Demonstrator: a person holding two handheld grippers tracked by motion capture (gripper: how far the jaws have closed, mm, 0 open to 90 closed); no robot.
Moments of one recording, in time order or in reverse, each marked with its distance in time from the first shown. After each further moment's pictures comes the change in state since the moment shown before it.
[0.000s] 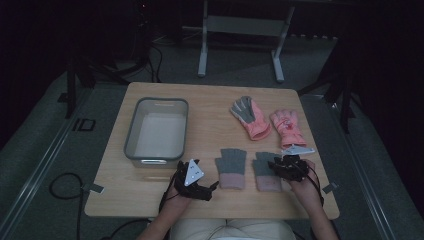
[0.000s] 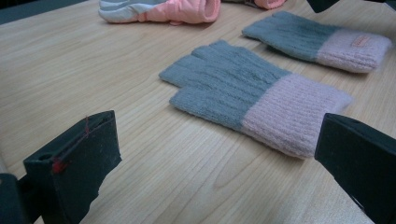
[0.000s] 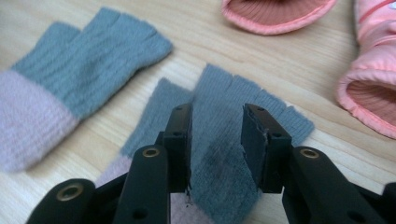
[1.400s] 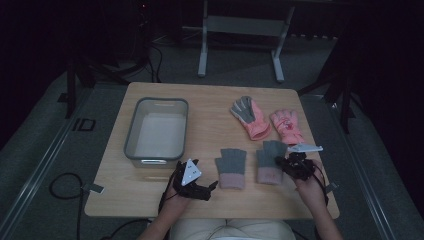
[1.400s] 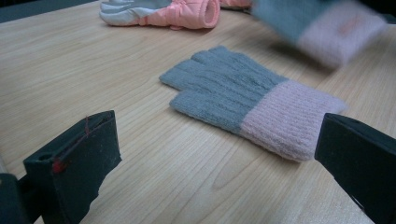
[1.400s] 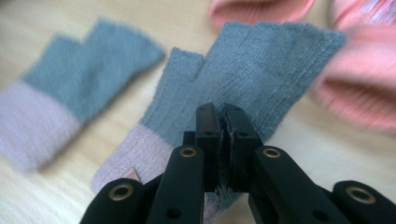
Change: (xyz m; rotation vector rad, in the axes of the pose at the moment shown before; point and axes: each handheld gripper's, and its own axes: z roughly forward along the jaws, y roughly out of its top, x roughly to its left) left arm 0.003 -0.002 -0.003 -0.028 -0.015 -0.029; right arm -0.006 0.012 -0.025 -0.043 -0.016 0.062
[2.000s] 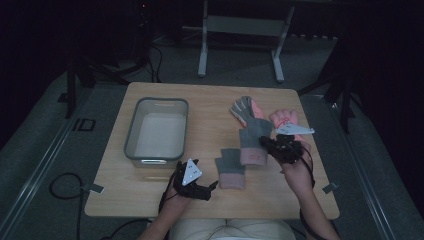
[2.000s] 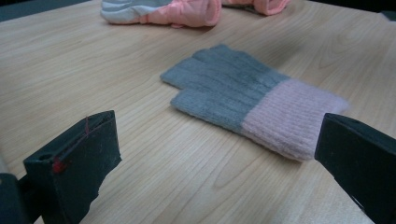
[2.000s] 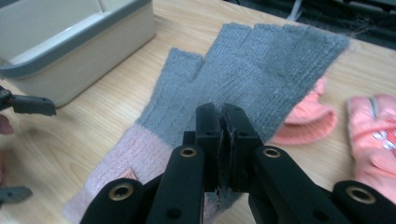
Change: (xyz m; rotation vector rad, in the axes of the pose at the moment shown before) left arm -0.001 0.001 0.001 0.010 0.010 0.004; right arm 0.054 0.069 -0.012 -0.147 0.050 -0.075
